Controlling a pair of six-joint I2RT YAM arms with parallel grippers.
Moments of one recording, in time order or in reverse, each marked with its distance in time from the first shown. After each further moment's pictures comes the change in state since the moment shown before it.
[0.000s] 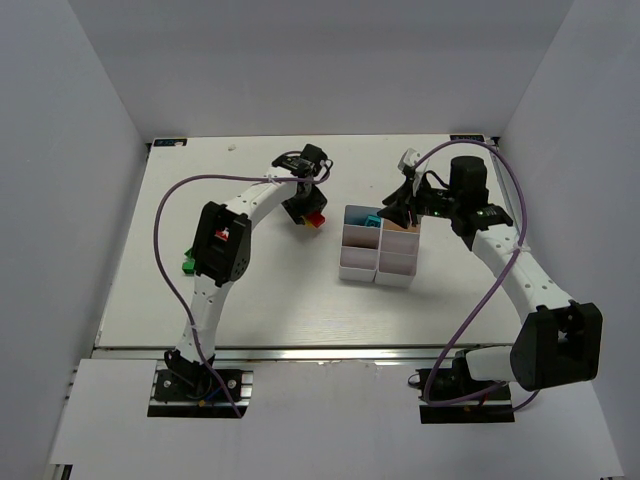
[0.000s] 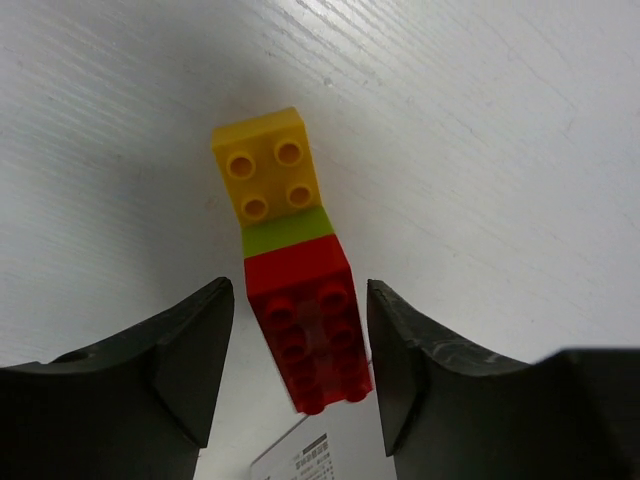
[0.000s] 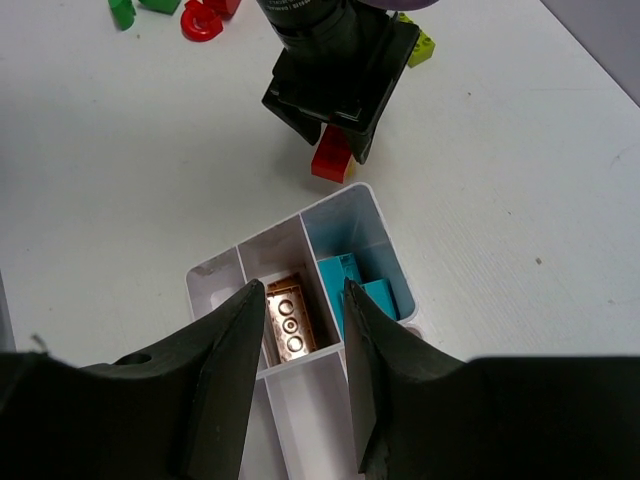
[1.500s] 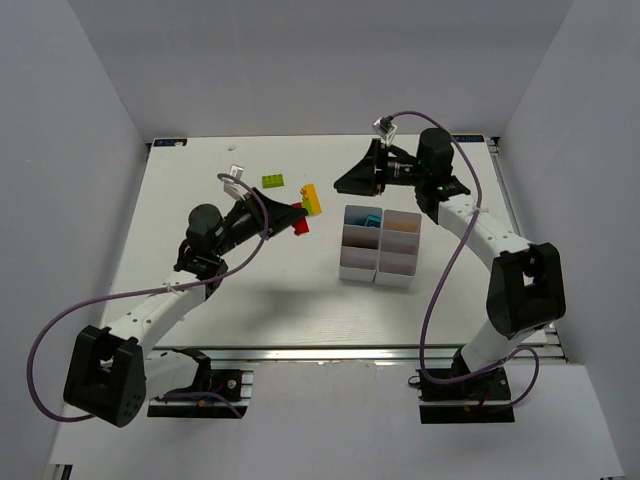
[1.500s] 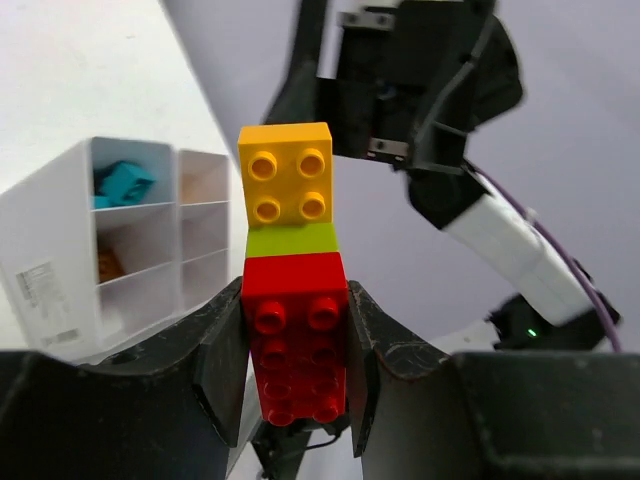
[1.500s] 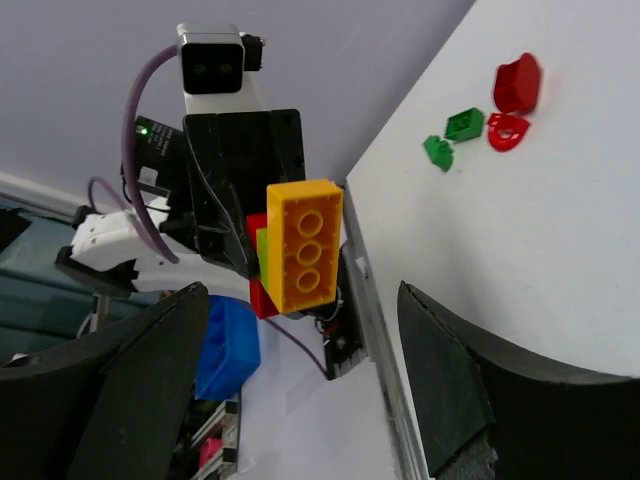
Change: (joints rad) left arm 0.157 -1.143 -1.343 1.484 0.756 0.010; right arm 0.122 0.310 0.200 0.521 -0.231 1.318
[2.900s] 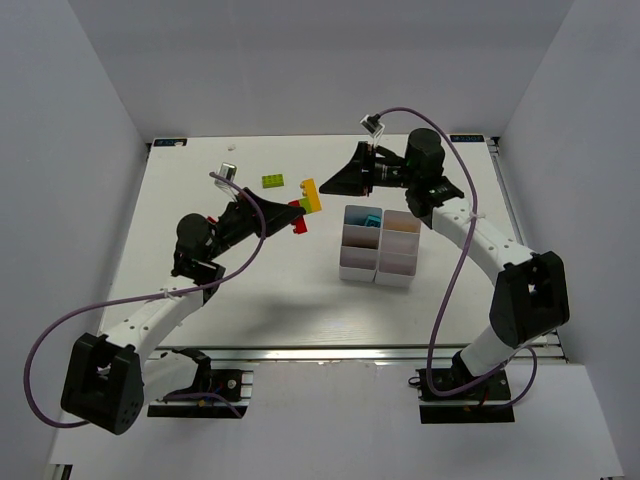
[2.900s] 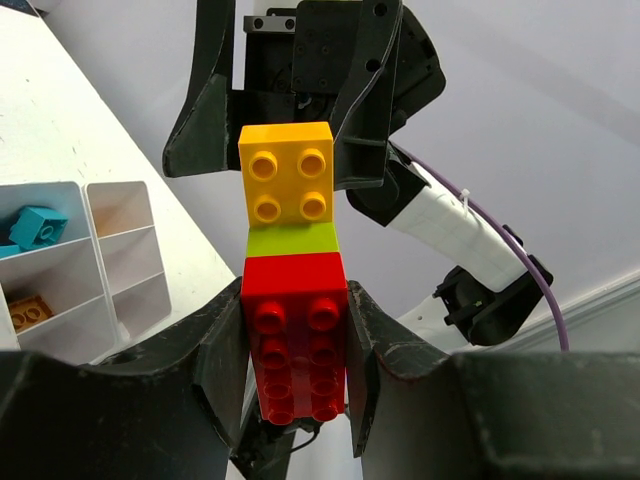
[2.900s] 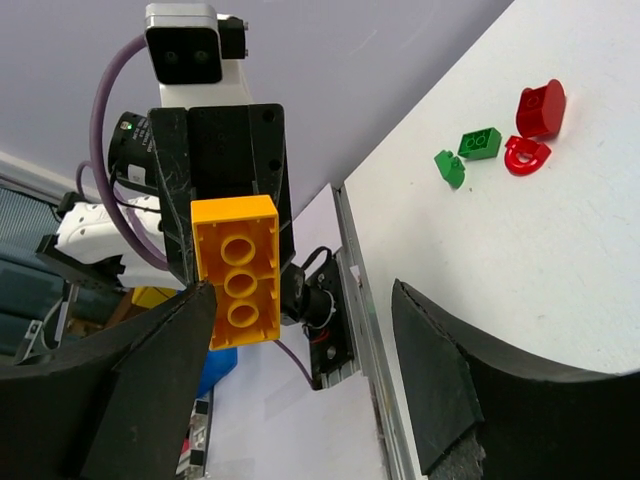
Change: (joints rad) left arm 0.000 -0.039 -0.047 0.275 0.088 -0.089; right arm 0.108 -0.039 0.037 -0.024 0.079 -0.047
